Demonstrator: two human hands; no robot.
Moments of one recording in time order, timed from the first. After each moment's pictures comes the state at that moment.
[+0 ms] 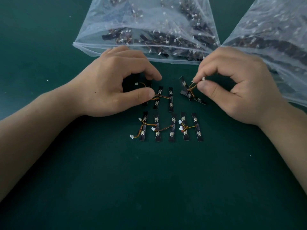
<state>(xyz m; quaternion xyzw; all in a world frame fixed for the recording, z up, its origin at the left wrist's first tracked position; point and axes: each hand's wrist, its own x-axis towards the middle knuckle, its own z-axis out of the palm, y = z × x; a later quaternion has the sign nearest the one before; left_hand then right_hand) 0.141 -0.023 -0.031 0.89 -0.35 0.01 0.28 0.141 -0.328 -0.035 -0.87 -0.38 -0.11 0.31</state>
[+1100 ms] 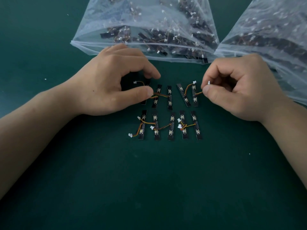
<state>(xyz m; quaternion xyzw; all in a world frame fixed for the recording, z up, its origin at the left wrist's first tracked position) 0.141 -0.024 -0.030 0.89 -0.35 0.02 0.27 0.135 -0.329 -0.028 -0.89 -0.30 -0.02 0.36</state>
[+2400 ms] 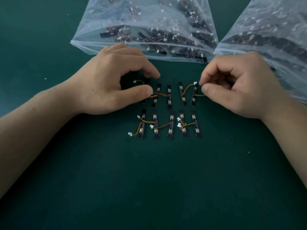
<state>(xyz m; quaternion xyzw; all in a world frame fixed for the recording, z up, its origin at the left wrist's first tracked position) 0.139 -0.024 -0.028 0.90 -0.35 0.02 0.28 0.140 -0.334 -0.032 -0.88 -0.30 -0.01 0.37</state>
